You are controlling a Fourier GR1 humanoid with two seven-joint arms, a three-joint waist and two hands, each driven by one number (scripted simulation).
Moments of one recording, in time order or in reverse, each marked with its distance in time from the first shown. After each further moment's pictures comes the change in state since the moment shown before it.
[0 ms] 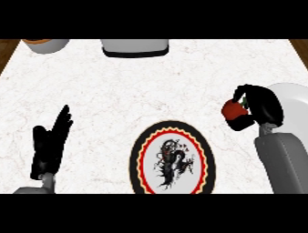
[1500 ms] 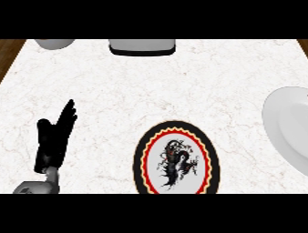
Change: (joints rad) left arm -0.041 -0.034 0.018 -0.012 -0.041 -0.039 0.041; right arm 0.022 -0.240 -0.378 0.043 -0.067 -0.220 0.162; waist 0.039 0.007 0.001
